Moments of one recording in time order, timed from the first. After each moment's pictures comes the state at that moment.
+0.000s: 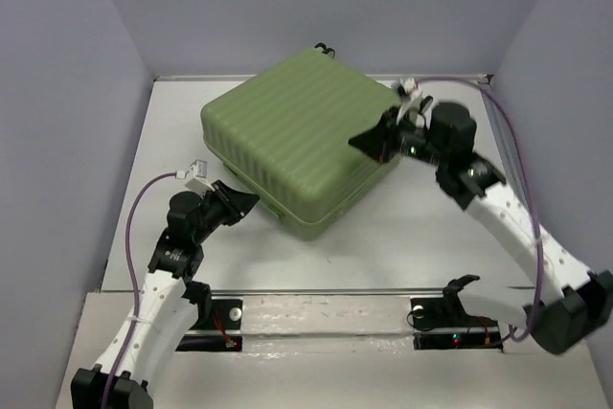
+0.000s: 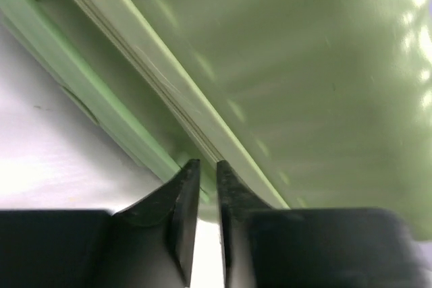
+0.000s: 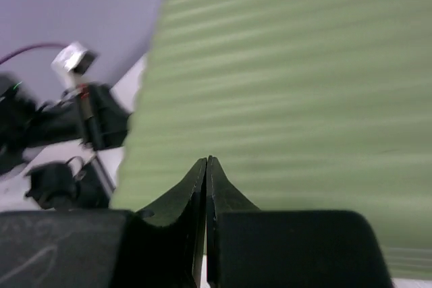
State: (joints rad) left arm -0.20 0.58 0.31 -0.03 0.30 -0.85; right arm 0.40 1.31 1.35 -0.26 -0.49 0.32
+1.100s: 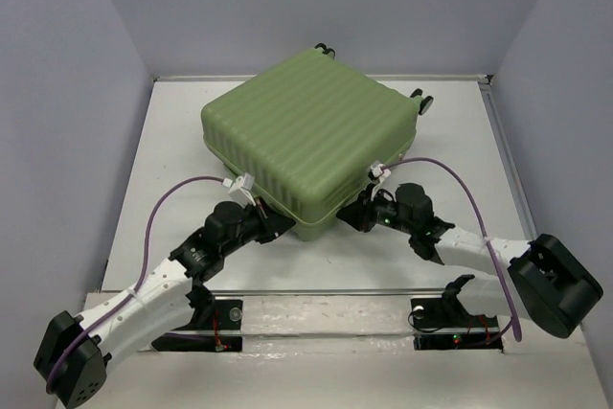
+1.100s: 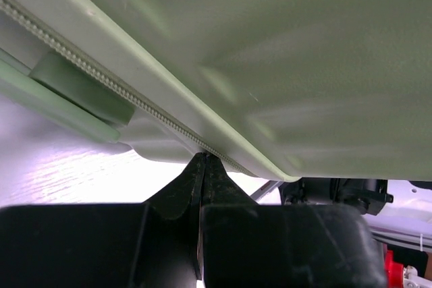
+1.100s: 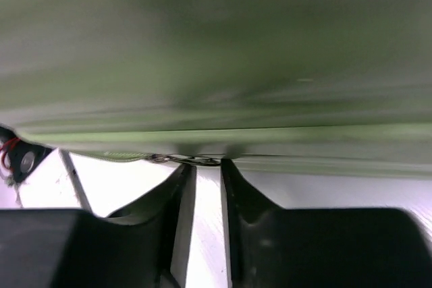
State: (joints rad) left arm -0.71 0.71 0.30 0.03 0.08 -0.96; right arm 0.66 1.21 0.36 0.59 -0.36 0.36
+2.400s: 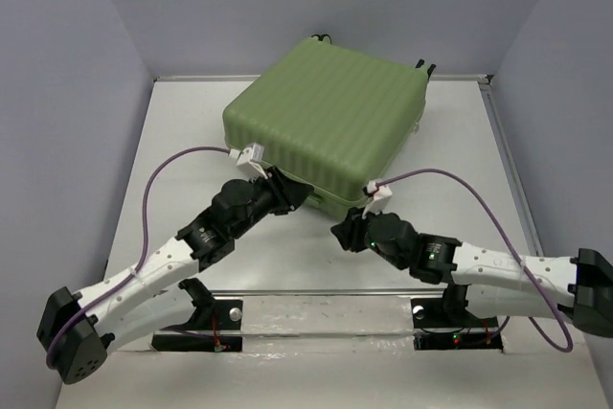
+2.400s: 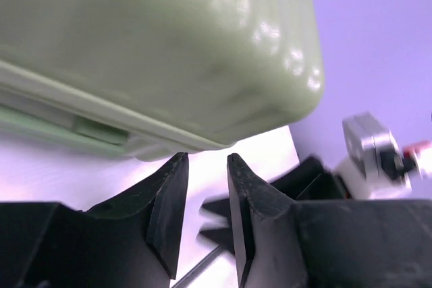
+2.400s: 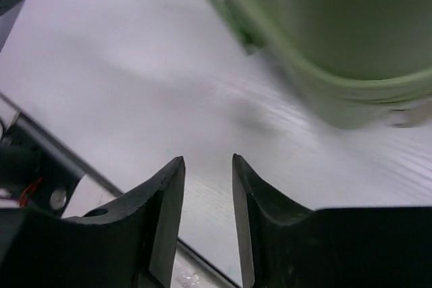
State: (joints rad) left arm -0.82 0.91 0.57 0.13 -0.08 -0.90; right arm 1.24 1.02 0.55 0.04 0.45 0.66
